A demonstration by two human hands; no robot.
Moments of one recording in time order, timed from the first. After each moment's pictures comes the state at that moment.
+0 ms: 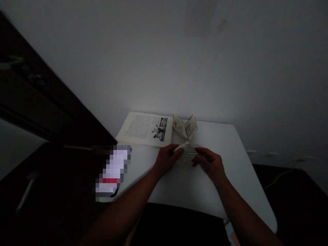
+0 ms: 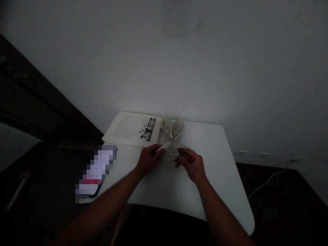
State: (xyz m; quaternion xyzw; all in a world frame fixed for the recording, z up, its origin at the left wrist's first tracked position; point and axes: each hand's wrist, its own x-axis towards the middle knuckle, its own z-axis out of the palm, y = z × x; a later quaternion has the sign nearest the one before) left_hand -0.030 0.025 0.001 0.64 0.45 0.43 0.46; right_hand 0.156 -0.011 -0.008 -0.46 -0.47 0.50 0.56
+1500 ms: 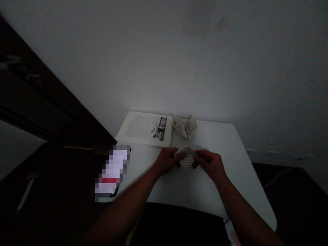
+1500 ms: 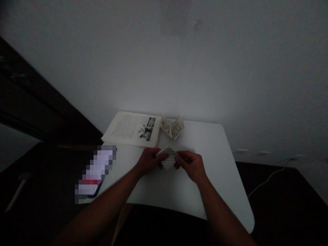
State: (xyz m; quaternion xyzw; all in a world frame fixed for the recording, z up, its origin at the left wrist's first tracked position) left_hand -0.033 0.025 0.000 0.63 0.40 0.33 0.58; right_hand 0.158 -0.014 -0.006 -0.49 -0.50 0.50 0.51
